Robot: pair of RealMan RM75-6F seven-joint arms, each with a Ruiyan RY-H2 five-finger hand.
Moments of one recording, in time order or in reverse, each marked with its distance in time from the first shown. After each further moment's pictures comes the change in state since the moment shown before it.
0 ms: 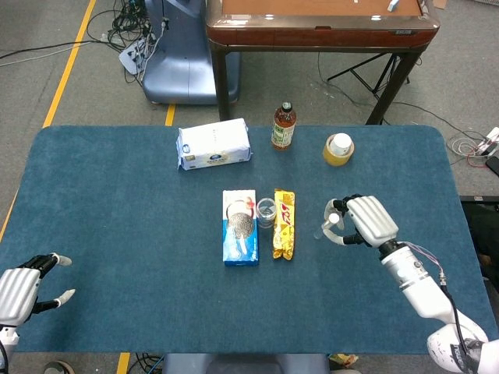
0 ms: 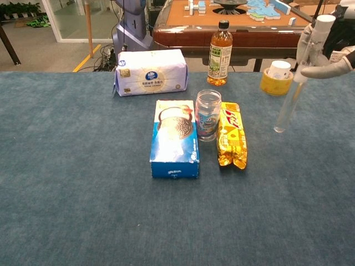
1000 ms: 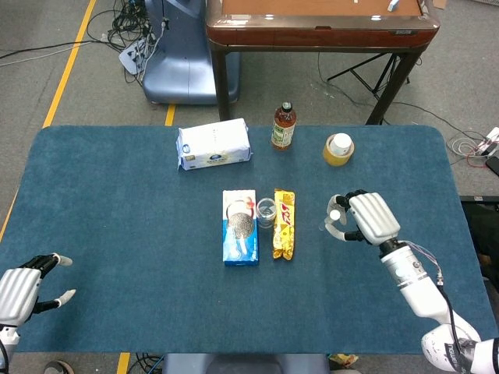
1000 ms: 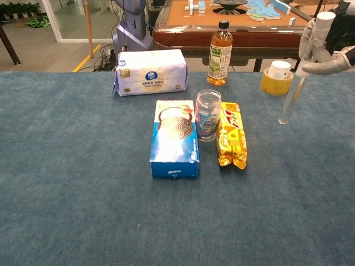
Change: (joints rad) left arm -0.001 0.002 0.001 0.000 -0.002 -0.002 -0.006; right arm -0.018 -0.052 0.019 0.028 -0.010 0.066 -0.049
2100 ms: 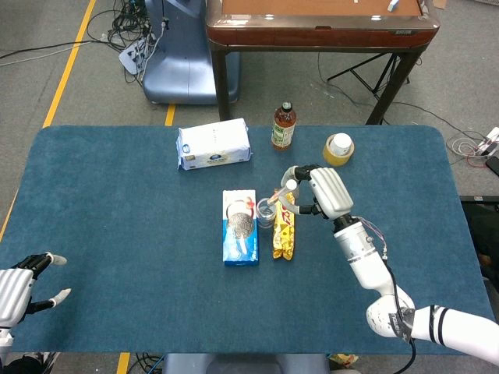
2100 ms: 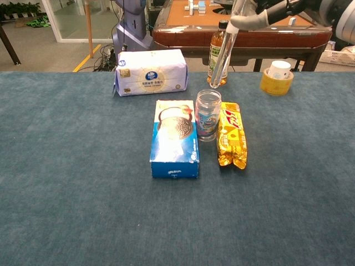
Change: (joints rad) left arm 0.013 0.016 -0.004 0.000 0.005 0.032 -0.038; right arm 0.163 -0.272 0.169 0.135 0.086 0.008 0.112
